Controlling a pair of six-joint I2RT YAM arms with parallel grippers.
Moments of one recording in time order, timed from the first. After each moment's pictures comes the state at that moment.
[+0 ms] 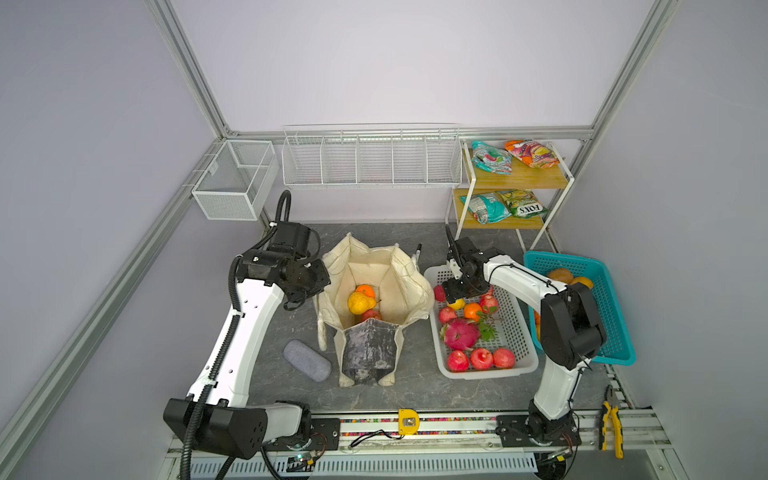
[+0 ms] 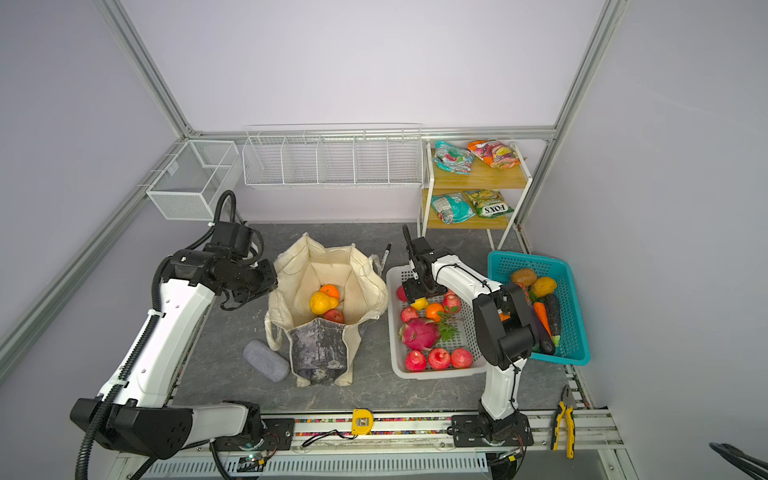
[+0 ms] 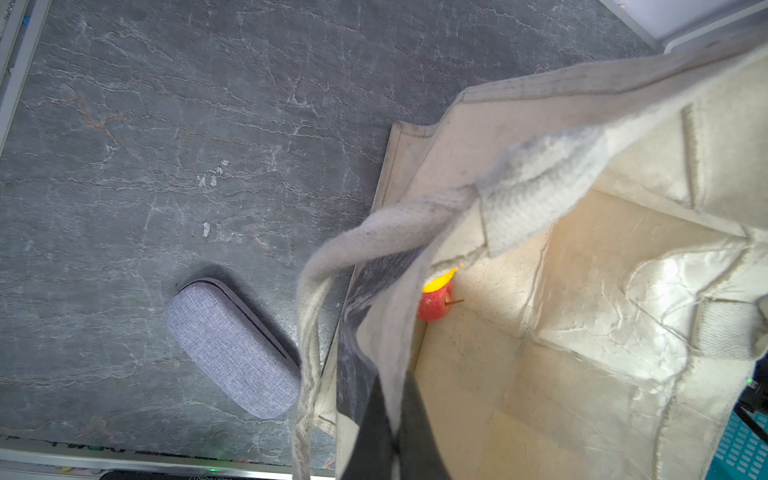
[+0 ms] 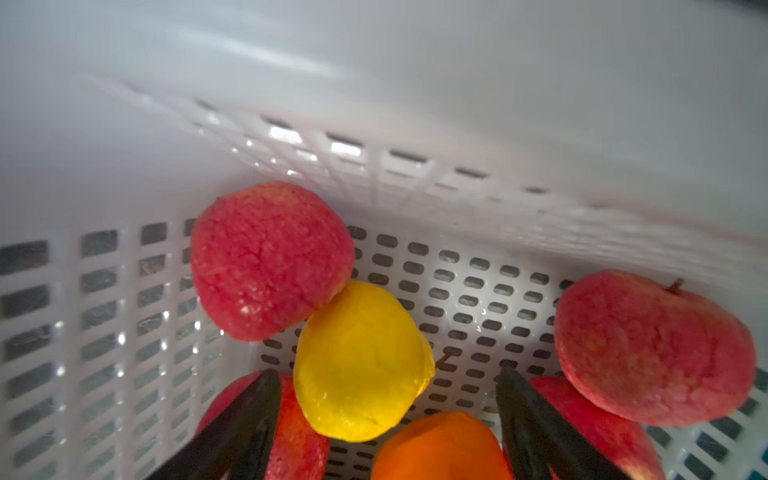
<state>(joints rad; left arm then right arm) -0.22 1.32 1.50 -1.26 0.08 -0.57 0.45 1.88 1.41 -0.87 0.03 0.13</state>
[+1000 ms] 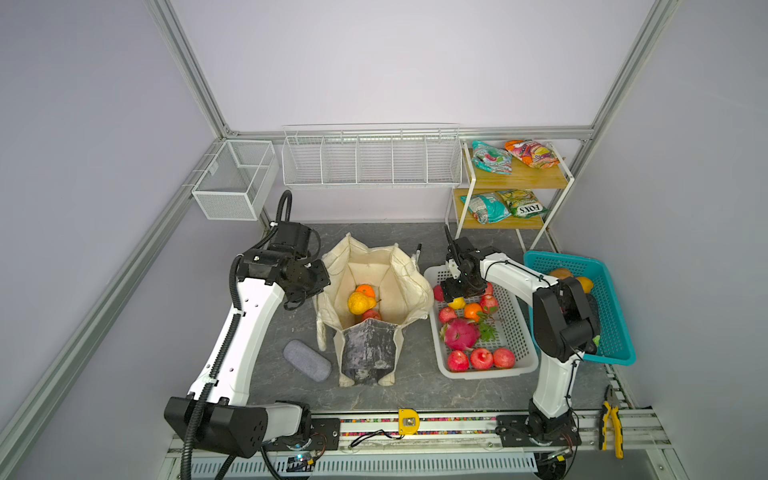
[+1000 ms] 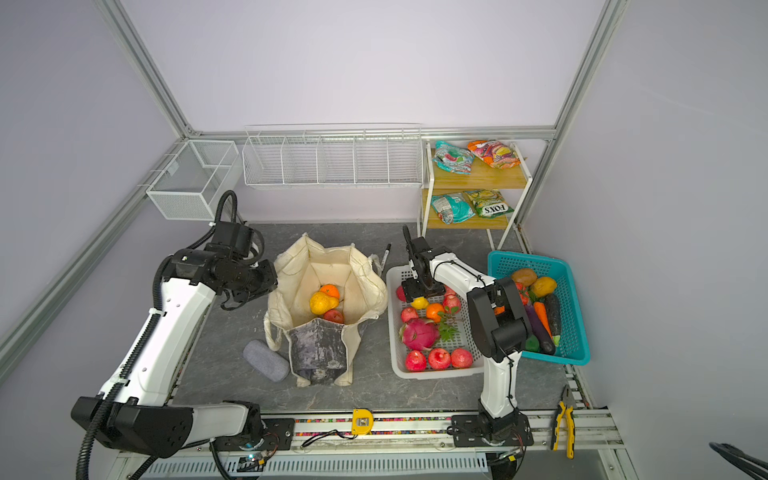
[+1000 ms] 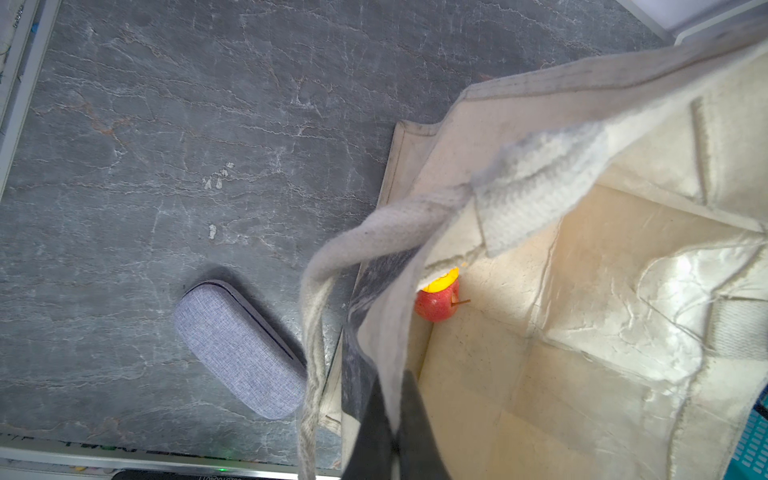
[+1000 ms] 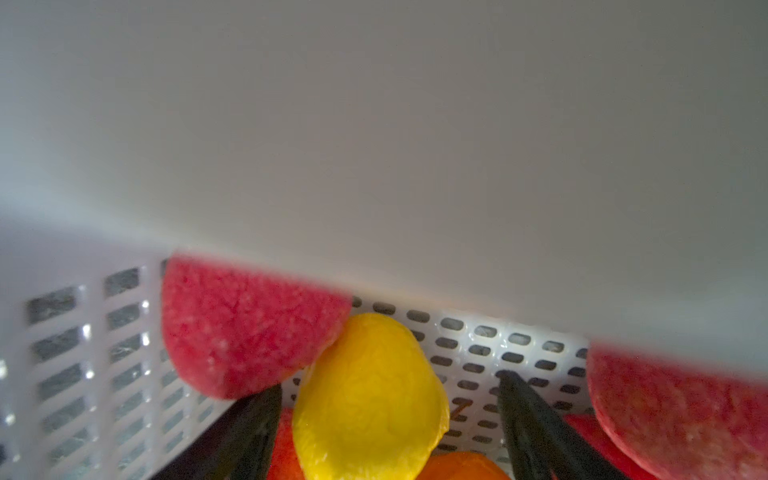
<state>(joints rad) -0.22 1.32 1.50 -1.27 0.07 -0.55 0.44 1.94 1.45 -0.87 -0.01 0.15</state>
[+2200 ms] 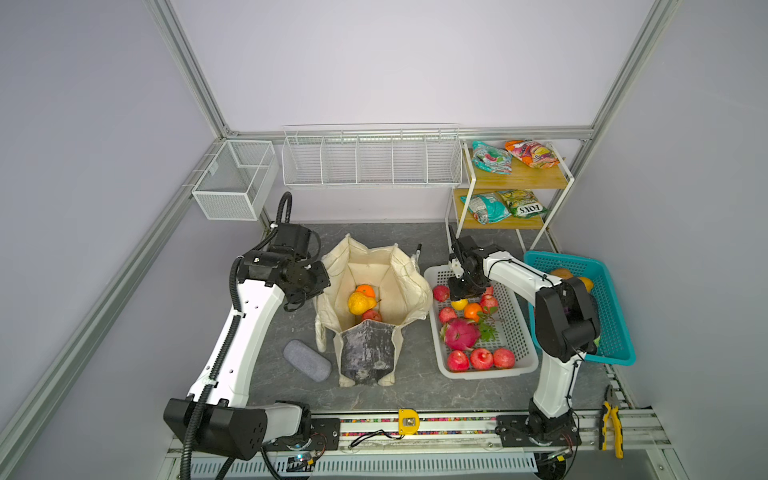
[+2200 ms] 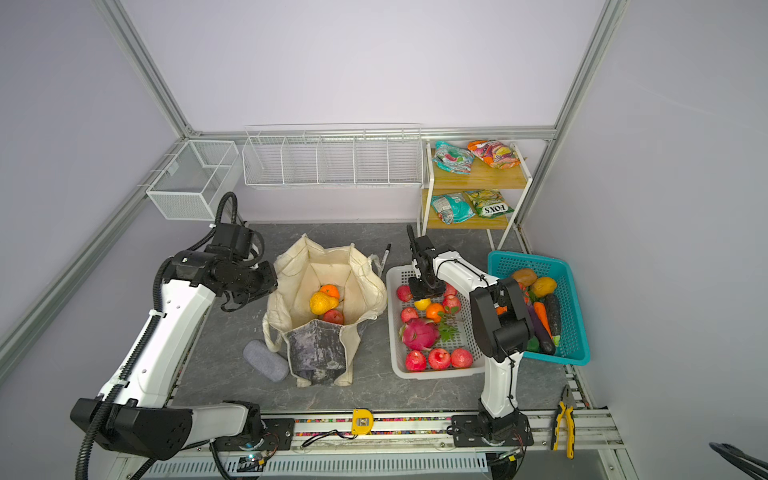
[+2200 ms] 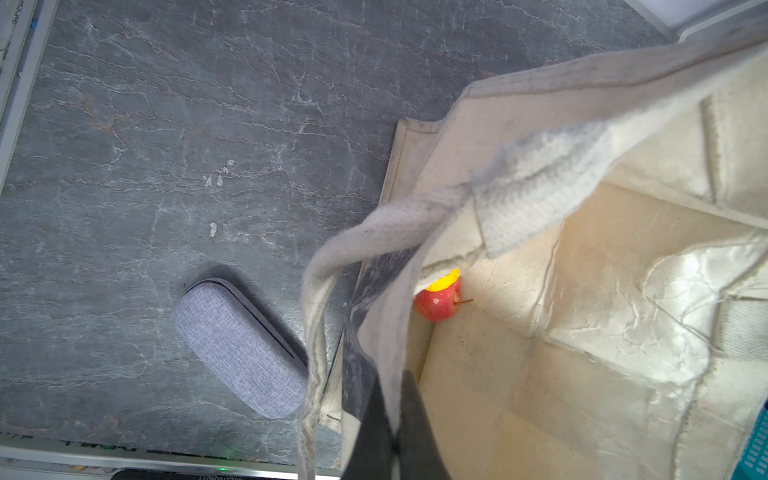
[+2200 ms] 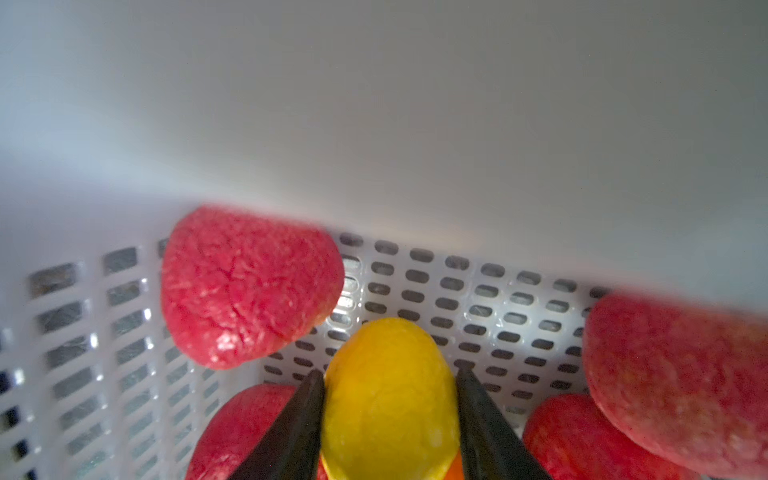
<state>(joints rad) -0.22 1.31 1.48 -1.26 0.07 -0.55 0.41 1.93 1.46 -0.92 -0.05 0.16</state>
